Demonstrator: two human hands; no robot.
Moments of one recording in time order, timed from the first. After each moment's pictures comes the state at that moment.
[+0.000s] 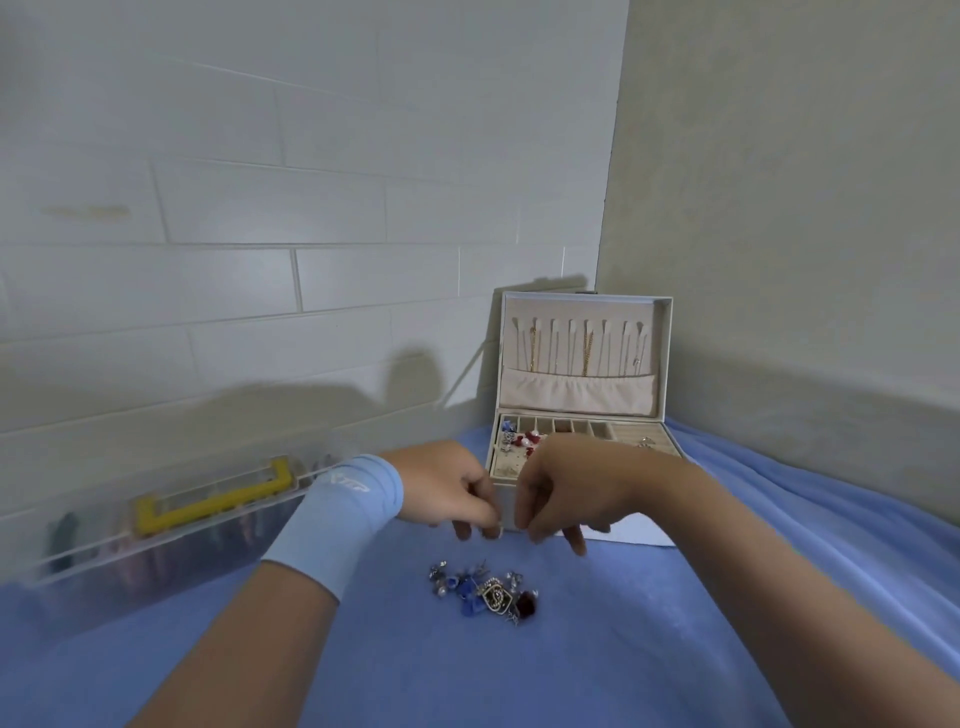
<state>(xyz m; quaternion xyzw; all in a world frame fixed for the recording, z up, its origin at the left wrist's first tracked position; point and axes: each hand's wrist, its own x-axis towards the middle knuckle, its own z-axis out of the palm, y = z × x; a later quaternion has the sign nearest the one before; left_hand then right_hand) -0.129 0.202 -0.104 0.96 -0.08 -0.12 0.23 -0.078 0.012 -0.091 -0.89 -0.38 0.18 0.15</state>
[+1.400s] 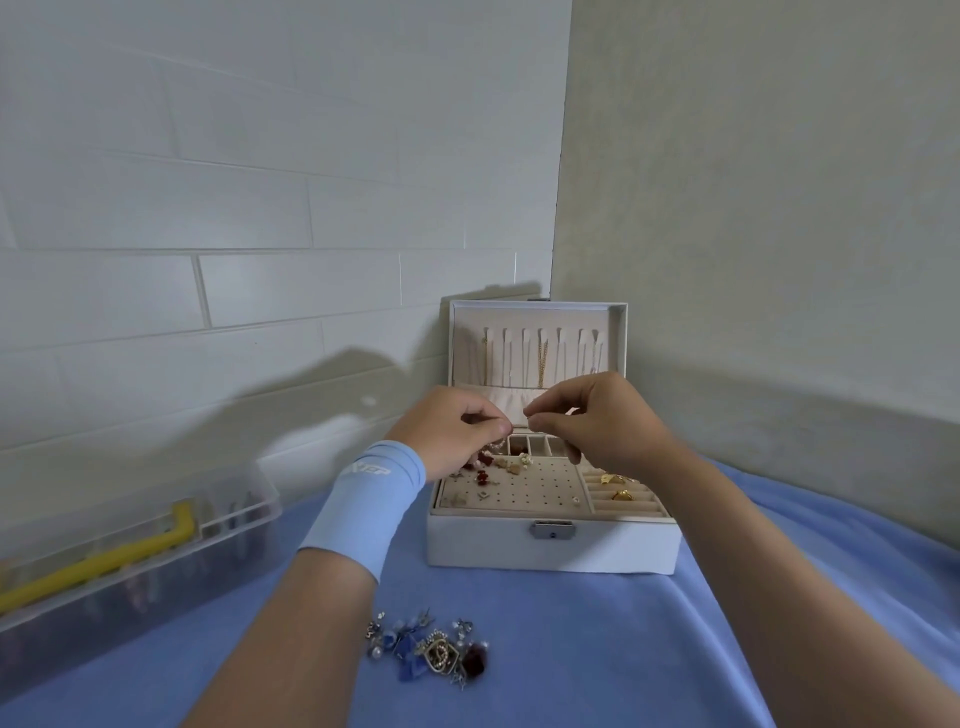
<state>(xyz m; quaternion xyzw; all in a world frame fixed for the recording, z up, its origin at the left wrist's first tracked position) -0.056 0.161 -0.095 0.90 -0.08 0.13 0.40 -0.014 -0.034 -0.090 -0.85 -0.25 -0.09 0.46</state>
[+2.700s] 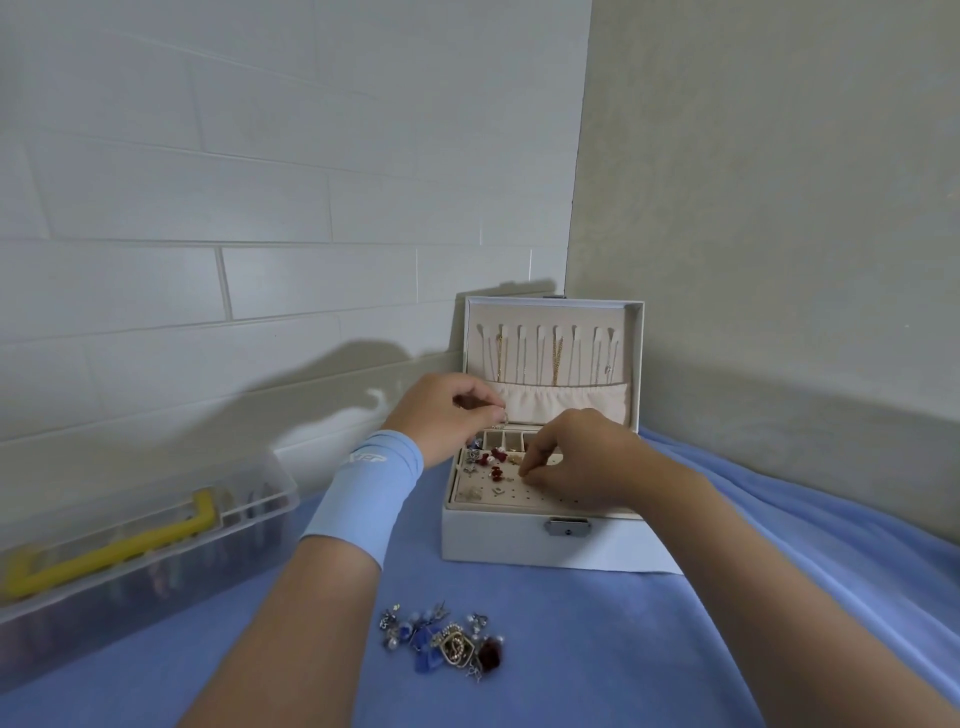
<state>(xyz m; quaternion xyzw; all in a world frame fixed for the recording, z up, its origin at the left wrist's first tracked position) -0.054 0.179 -0.095 0.88 -0.07 0.18 0.44 -0.020 -0.011 -0.104 -0.94 -0.29 -0.04 0.18</state>
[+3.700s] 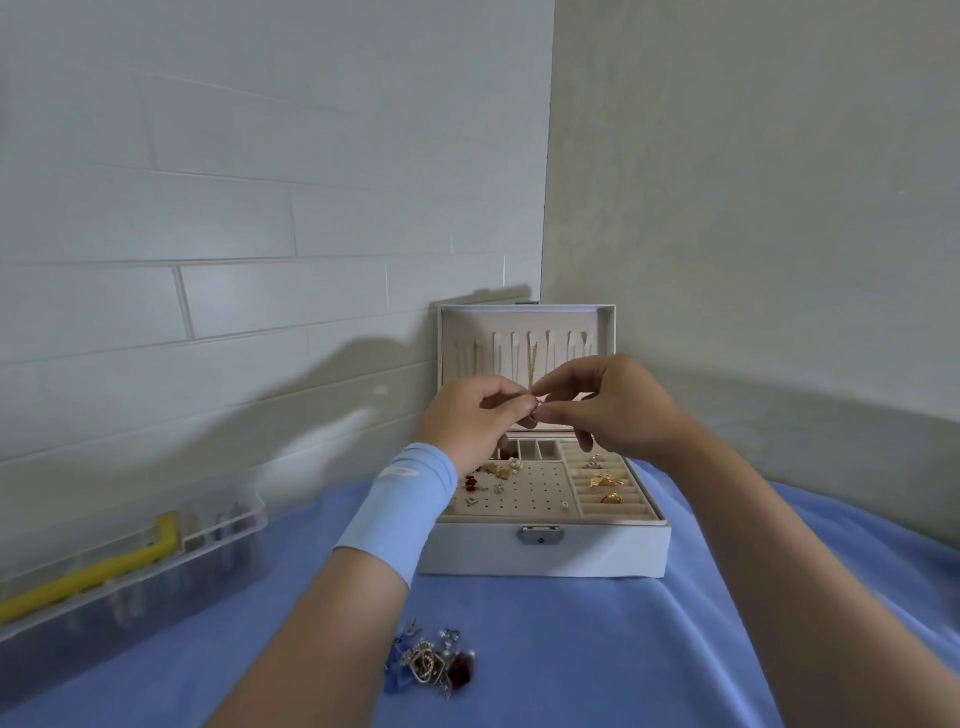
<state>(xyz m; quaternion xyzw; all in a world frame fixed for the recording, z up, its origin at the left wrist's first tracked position) -0.044 0.126 -0.094 0.83 -0.10 0.20 0.51 -0.014 -0.054 -0.070 -0.82 -0.28 -0.08 0.49</state>
